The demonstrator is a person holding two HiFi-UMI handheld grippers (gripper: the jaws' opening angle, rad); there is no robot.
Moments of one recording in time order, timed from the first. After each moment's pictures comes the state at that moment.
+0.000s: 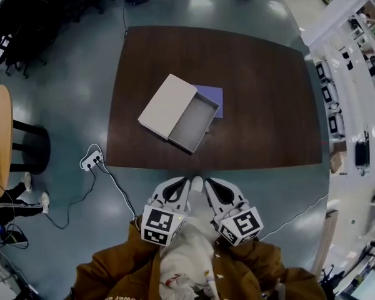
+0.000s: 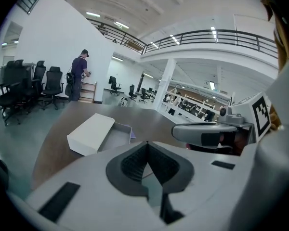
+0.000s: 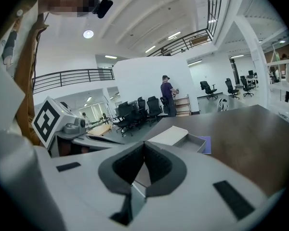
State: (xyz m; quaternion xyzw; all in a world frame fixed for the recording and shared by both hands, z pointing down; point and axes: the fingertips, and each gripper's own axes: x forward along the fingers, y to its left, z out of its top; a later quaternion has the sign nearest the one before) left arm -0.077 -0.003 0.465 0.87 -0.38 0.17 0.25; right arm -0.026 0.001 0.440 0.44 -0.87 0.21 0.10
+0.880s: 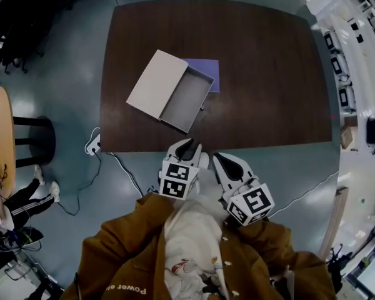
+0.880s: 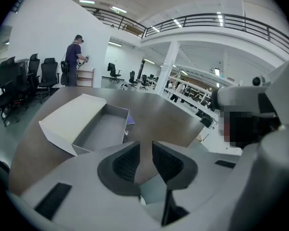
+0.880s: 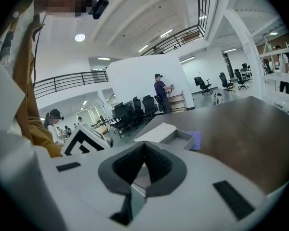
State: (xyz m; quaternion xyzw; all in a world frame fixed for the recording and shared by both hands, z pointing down) left arm 0.003 -0.058 0.572 0.85 -0.37 0.24 0.28; right arm 0.037 -0.025 0.468 0.45 -0.85 0.25 0.09
